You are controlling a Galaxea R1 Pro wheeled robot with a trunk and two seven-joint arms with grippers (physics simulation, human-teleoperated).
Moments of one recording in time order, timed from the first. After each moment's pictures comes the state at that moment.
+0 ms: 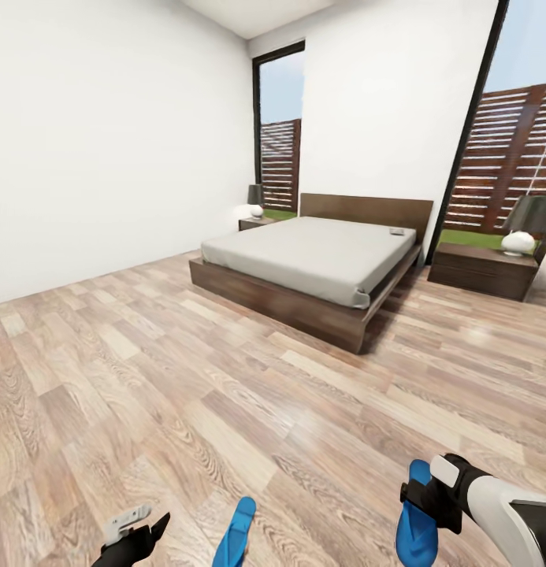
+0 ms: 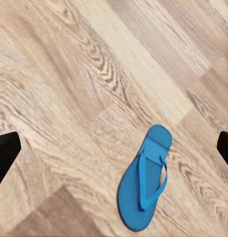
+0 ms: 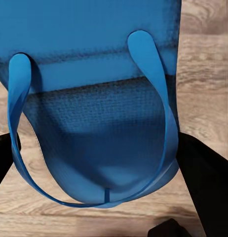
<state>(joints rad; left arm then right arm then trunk) -0.21 0.09 0.29 -0.61 0.21 0.00 -0.41 -0.84 -0.22 -0.02 0.04 -0.57 0.56 -0.20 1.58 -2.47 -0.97</state>
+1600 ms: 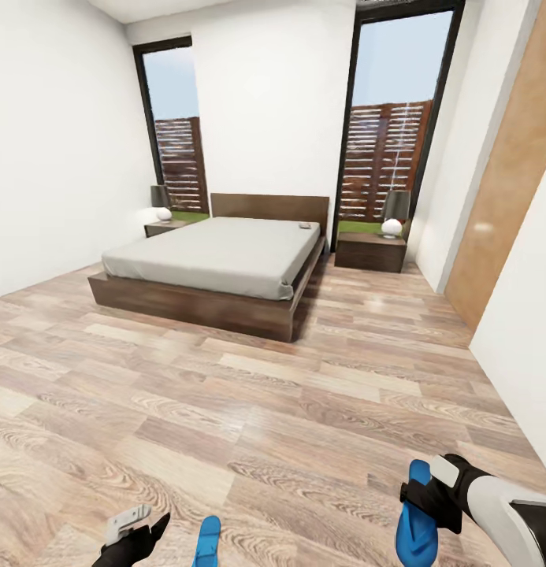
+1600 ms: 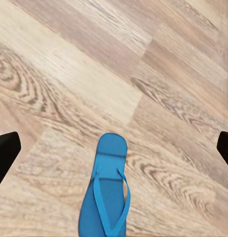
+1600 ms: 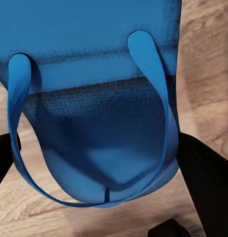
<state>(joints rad) -0.21 0.09 0.29 -0.61 0.21 0.00 -0.41 -0.84 -0.22 -0.02 0.04 -0.57 0.56 -0.20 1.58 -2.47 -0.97</state>
